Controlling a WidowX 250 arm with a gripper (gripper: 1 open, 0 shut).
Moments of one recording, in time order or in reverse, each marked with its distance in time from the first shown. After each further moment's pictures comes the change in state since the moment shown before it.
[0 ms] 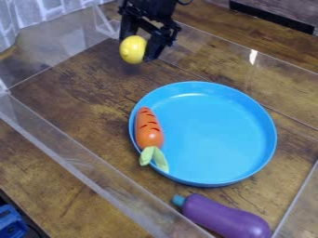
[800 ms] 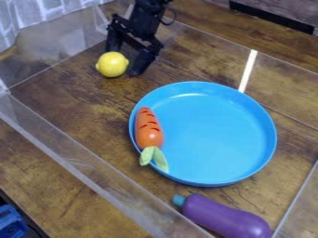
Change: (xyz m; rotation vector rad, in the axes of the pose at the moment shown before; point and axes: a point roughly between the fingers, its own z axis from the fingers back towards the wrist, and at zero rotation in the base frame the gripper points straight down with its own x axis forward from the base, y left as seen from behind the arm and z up) arm 0.018 0.025 -0.032 0.010 0.062 0.018
